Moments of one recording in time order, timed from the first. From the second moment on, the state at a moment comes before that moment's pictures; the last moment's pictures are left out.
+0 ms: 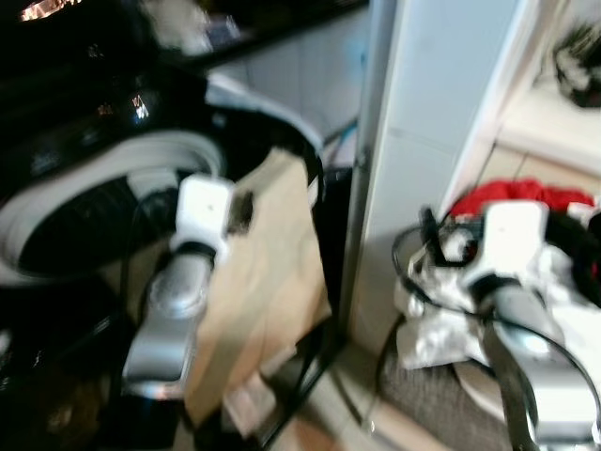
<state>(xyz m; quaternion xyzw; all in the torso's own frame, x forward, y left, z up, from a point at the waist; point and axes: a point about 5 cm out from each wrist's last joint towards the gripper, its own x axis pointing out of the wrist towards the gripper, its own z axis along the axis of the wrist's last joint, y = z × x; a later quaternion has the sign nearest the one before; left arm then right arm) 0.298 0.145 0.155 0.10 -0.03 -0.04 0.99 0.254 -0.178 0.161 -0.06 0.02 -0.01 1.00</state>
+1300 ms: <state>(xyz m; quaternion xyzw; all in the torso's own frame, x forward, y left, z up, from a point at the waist) 0.298 0.138 0.156 0.12 -0.02 -0.07 0.99 0.253 -0.197 0.158 -0.04 0.05 -0.08 0.99</state>
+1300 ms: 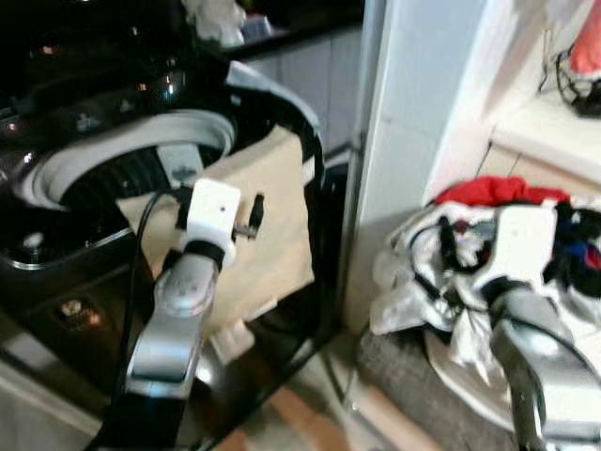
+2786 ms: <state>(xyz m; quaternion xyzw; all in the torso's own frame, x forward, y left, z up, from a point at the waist) 0.298 0.125 0.159 0.08 -0.04 -0.07 0.99 0.258 -0.195 0.167 -0.06 0.05 -0.04 1.00</state>
